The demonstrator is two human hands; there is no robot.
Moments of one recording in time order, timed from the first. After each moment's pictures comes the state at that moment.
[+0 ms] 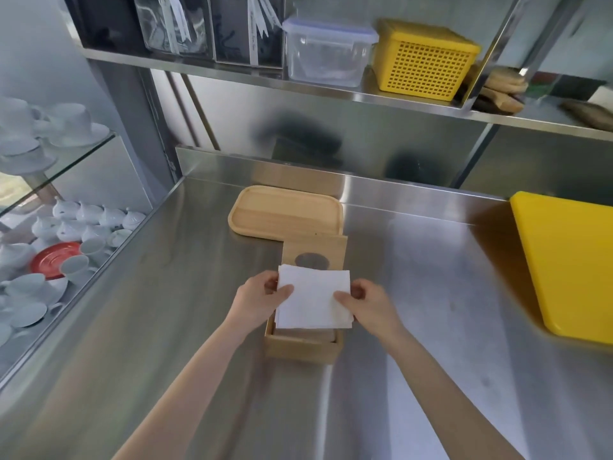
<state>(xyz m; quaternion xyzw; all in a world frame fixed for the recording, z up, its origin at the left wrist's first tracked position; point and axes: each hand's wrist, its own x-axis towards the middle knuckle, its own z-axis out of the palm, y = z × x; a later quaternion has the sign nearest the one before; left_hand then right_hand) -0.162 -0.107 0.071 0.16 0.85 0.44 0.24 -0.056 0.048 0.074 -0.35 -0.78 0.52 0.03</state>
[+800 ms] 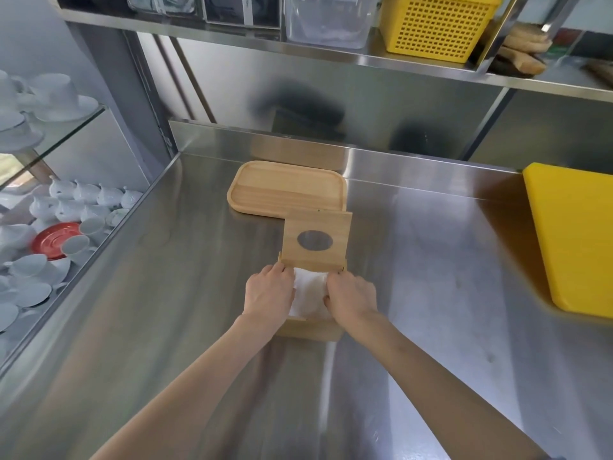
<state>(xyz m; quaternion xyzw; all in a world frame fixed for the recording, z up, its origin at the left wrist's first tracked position) -0.147 -0.090 0.043 0.33 0.94 0.06 0.06 -0.079 0.017 0.060 -0.24 -0.96 0.05 -0.13</state>
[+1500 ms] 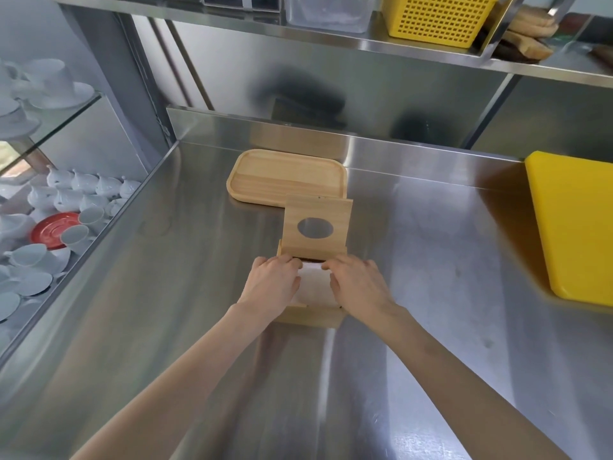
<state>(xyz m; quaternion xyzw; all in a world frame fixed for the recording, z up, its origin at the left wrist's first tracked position) -0.149 -0.094 0.043 0.40 0.91 0.04 0.07 -0.063 0.024 0.068 -0.16 -0.98 0.10 -0.06</state>
